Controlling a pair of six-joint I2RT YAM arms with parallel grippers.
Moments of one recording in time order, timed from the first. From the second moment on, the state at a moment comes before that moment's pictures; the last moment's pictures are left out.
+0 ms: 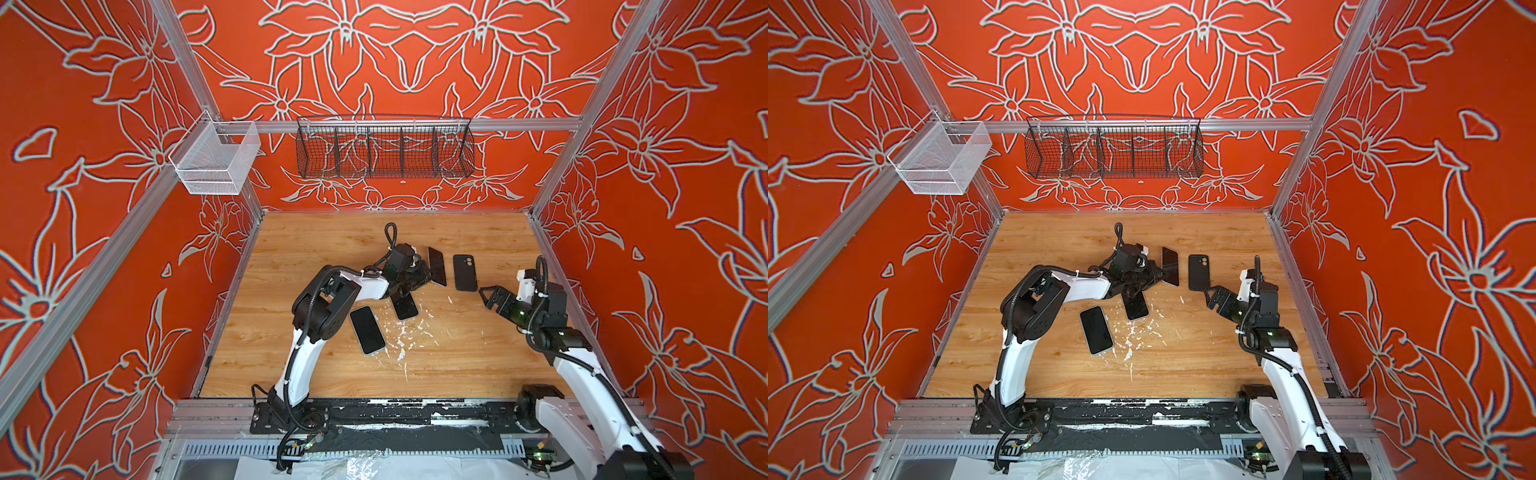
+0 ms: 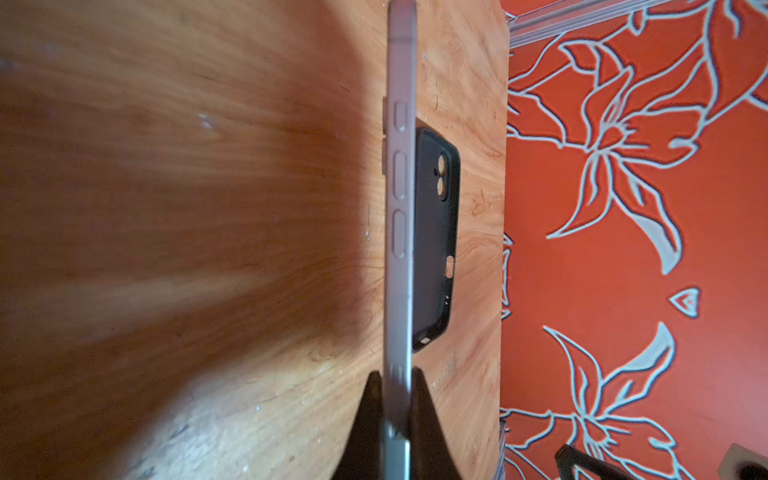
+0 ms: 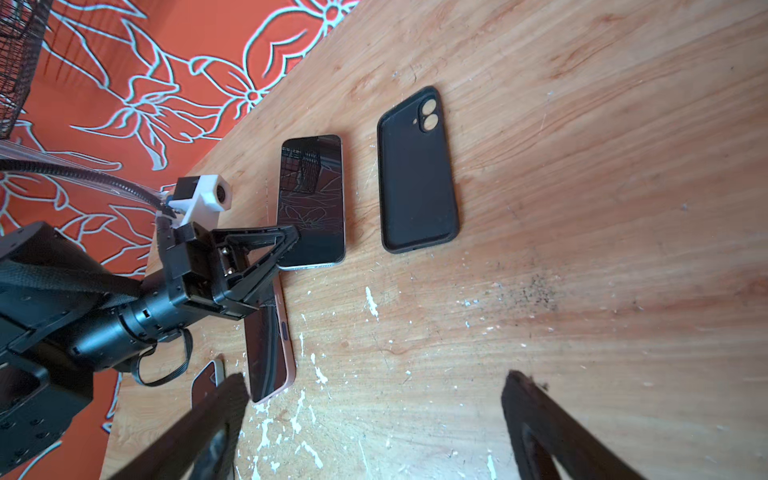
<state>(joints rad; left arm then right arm) -0.60 2.18 1.34 0.29 0.41 -1.08 -0.04 0.82 0.47 -0.29 -0.36 0.56</state>
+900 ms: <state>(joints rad) -0.60 2.25 1.47 0.21 0.37 -1.00 -0.04 0.88 0.47 -0.29 -0.39 0.53</state>
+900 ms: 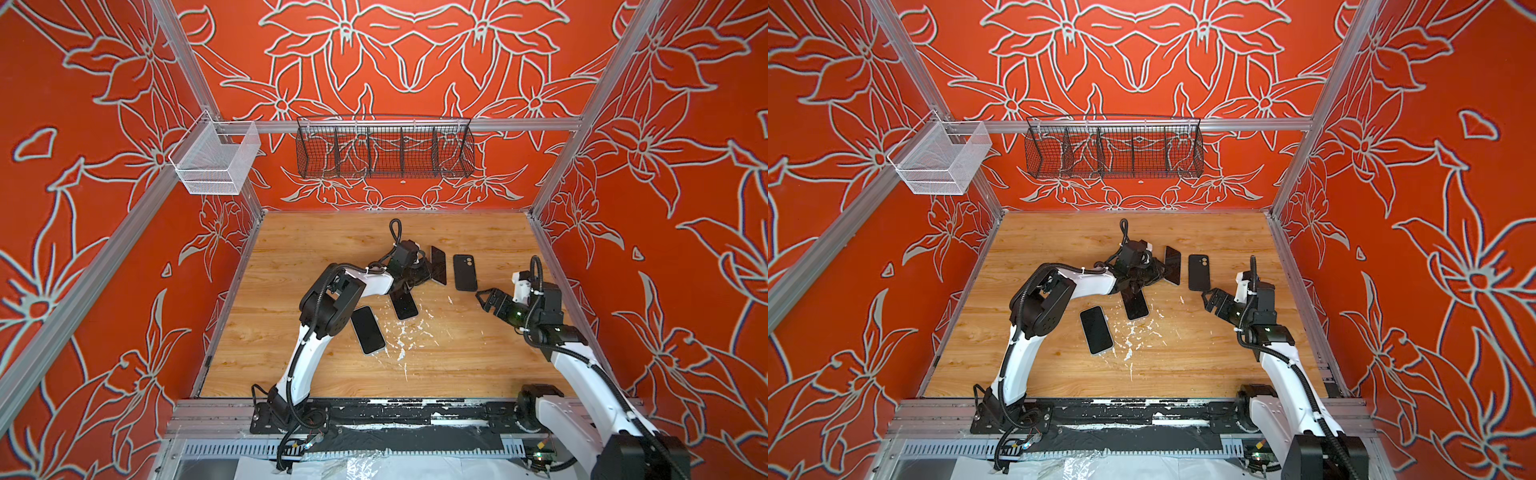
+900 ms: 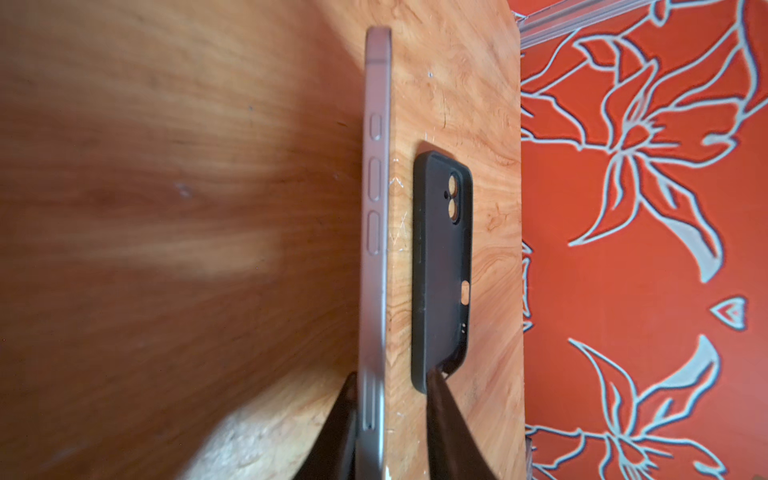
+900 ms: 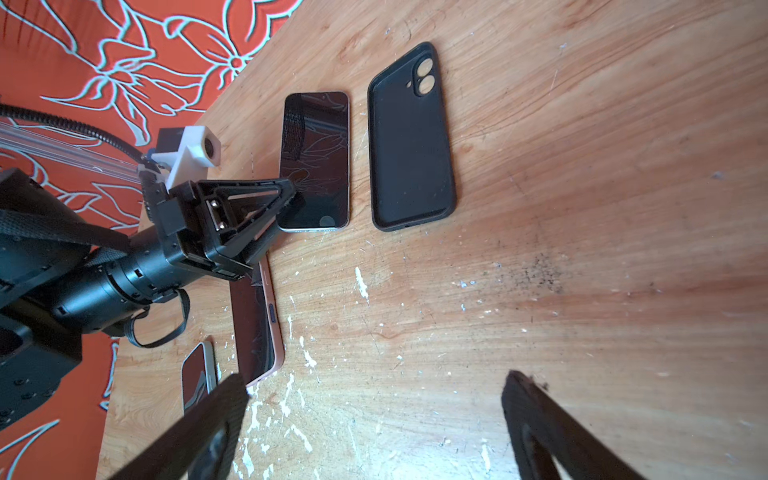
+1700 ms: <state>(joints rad) -0.63 2.25 1.47 0.12 0.31 -0.89 -0.04 0.96 0.50 -0.31 -0.43 0.47</state>
